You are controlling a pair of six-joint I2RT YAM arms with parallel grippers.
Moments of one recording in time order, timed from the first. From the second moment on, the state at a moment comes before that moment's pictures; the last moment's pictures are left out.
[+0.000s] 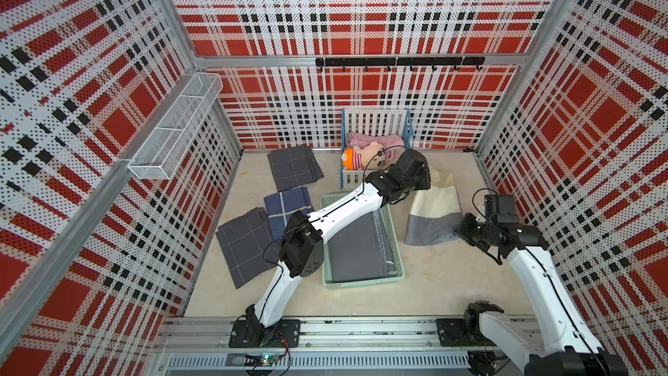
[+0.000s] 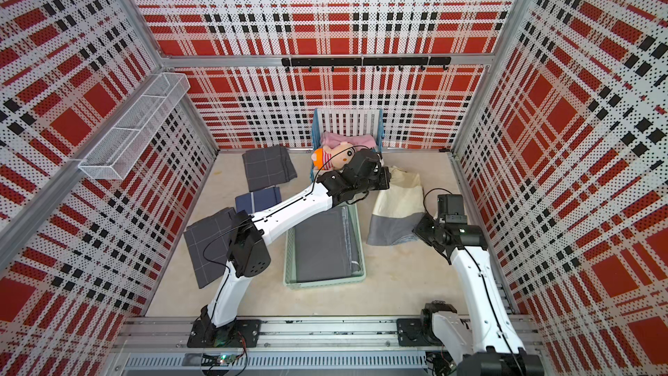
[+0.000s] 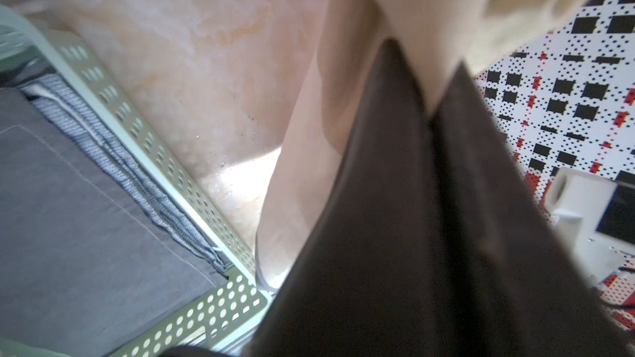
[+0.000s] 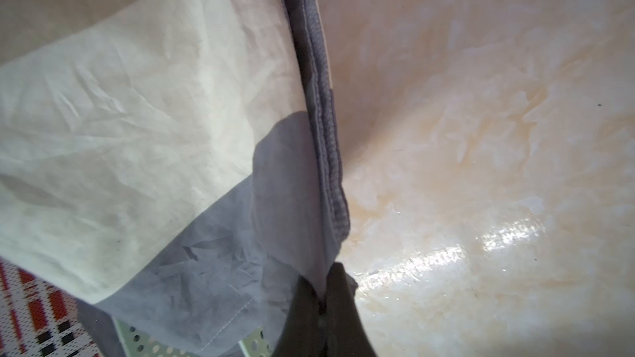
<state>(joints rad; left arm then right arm) -0.90 2.17 2.12 -0.44 -0.07 -0.74 -0.04 0.95 0.91 -0.91 -0.21 0.63</state>
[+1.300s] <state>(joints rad) -0.63 1.63 1.18 -0.48 -0.35 -0.83 0.70 1.30 0.83 -0.52 -0.25 0.87</state>
